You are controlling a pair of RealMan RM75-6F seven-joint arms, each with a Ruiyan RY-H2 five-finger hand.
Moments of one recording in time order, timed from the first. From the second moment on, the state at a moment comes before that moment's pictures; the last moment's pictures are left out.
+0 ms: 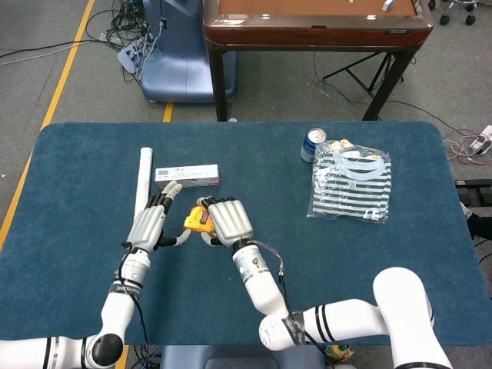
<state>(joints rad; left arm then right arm) -0.66 -1.51 -0.32 -1.91 0.77 1.26 0.38 1.16 -1.86 0.41 -1.66 -0.51 1.25 -0.81</state>
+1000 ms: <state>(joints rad) -0.64 -1.45 -0.33 -1.91 0.75 1.32 0.40 1.11 -1.80 0.38 -1.71 -0.54 1.25 -0.79</state>
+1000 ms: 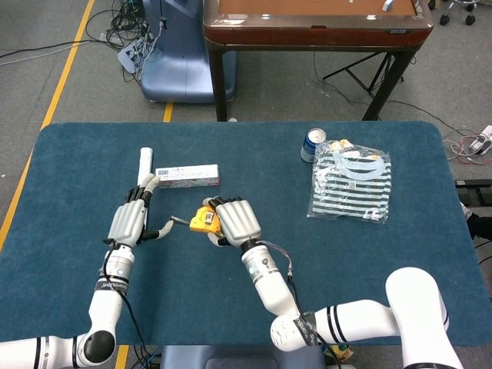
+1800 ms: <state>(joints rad) -0.64 -1.40 -0.34 -1.90 0.70 1.28 0.37 1.10 -1.79 0.38 -1.72 -0.55 1.25 -0.79</state>
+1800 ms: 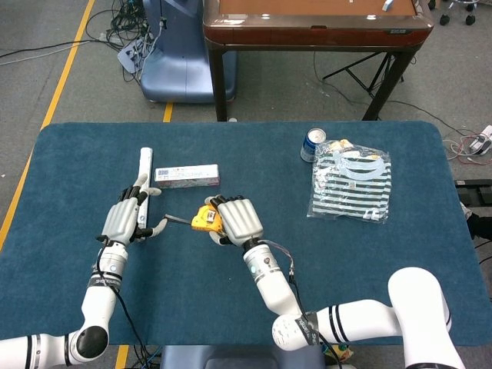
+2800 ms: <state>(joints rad) -0.65 -1.39 -0.32 -1.90 0.69 1.24 0.36 1.10 -1.80 0.38 -1.70 -0.54 1.25 -0.80</state>
